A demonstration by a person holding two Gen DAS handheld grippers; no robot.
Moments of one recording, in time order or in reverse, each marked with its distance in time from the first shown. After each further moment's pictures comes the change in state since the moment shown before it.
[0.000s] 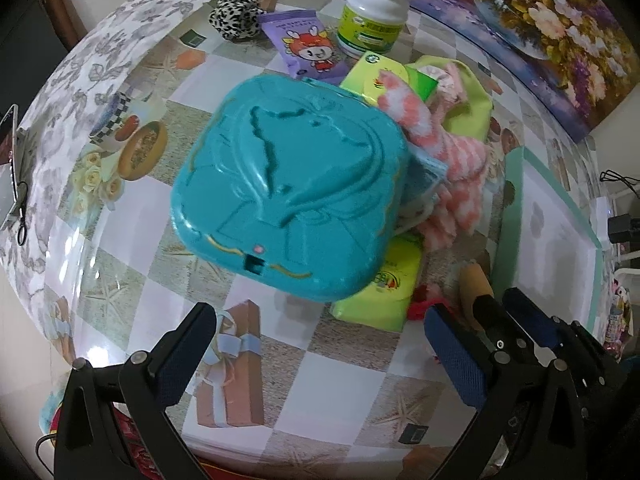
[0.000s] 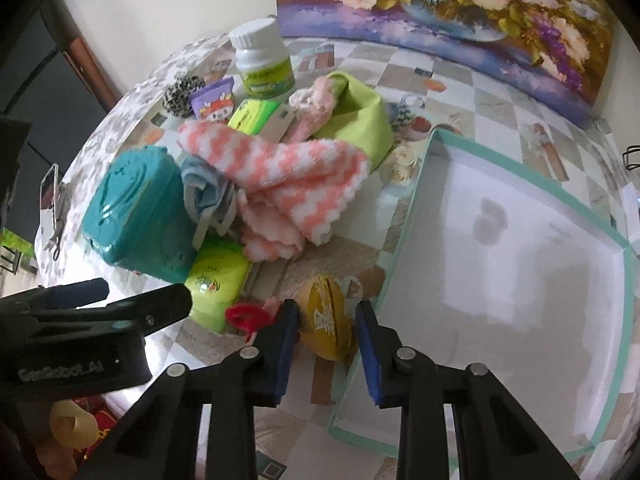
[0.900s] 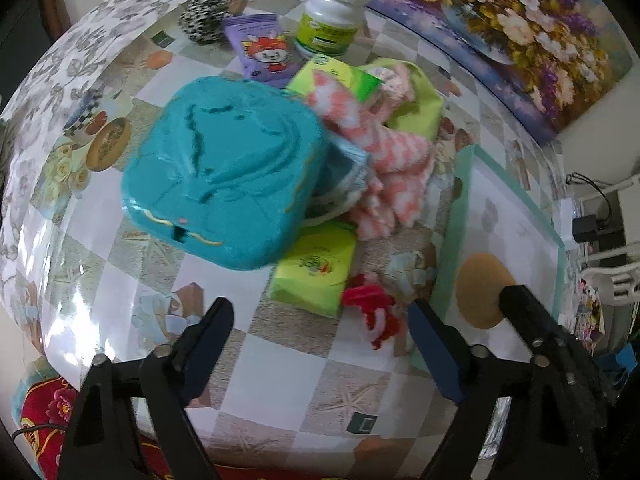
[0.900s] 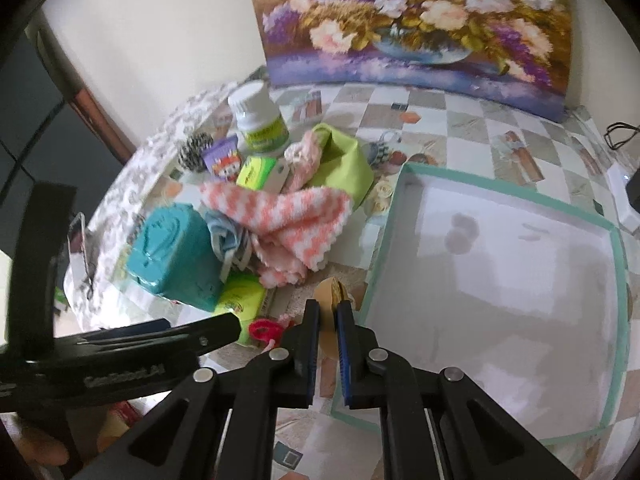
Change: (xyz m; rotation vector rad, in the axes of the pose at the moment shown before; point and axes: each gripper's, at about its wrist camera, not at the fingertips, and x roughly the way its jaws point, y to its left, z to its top) left arm -0.009 -0.029 -0.008 0.003 -0.009 -0.126; right arm -0.058 -0.028 -0.008 0.142 -0.166 0.085
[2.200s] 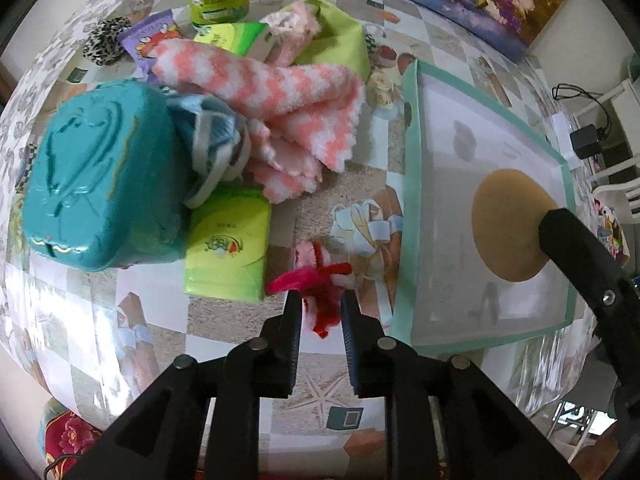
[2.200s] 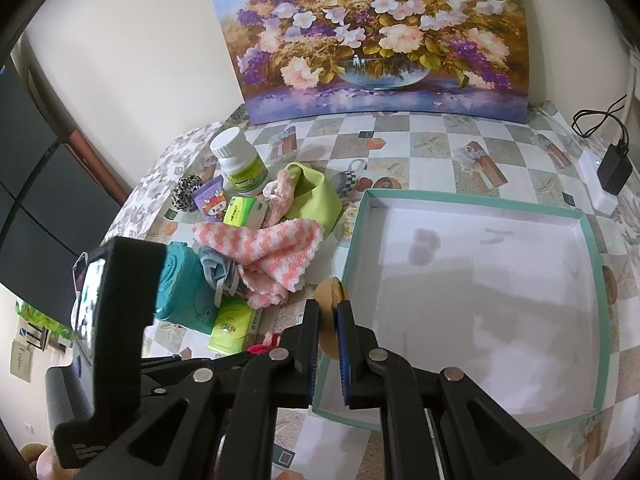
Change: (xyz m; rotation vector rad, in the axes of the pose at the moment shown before) left arm 0.036 -0.061 -0.015 0.237 0.097 0.057; right arm -0.027 -0.021 -0.003 0.070 -0.074 -0.014
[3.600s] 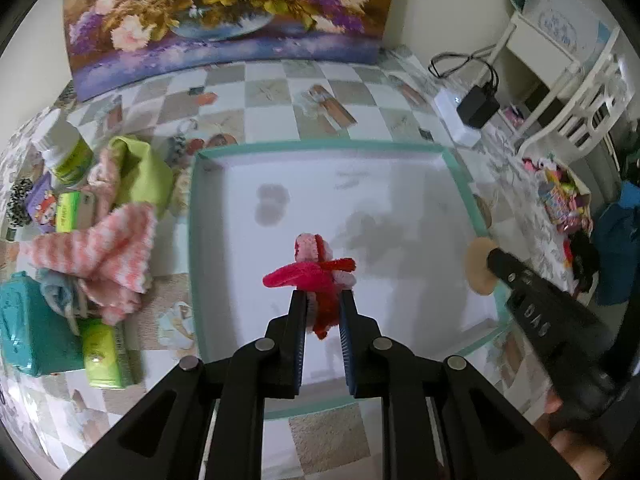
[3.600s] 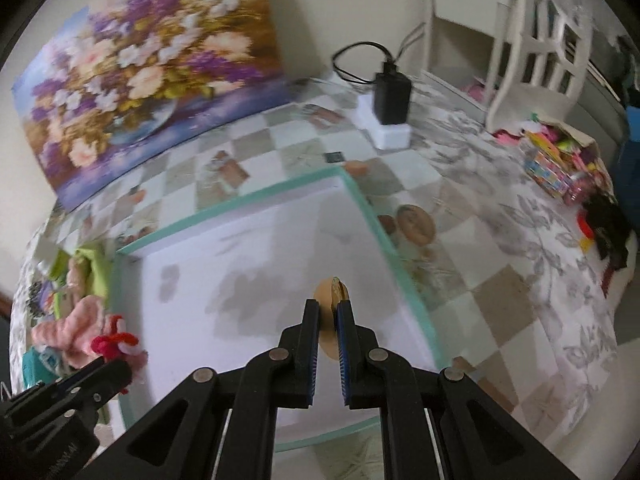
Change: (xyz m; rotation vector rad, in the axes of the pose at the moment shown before) left arm -0.022 -0.149 0.010 0.325 -0.191 -0.083; right arm -0.042 -0.166 -0.024 0.419 -0.046 -0.472
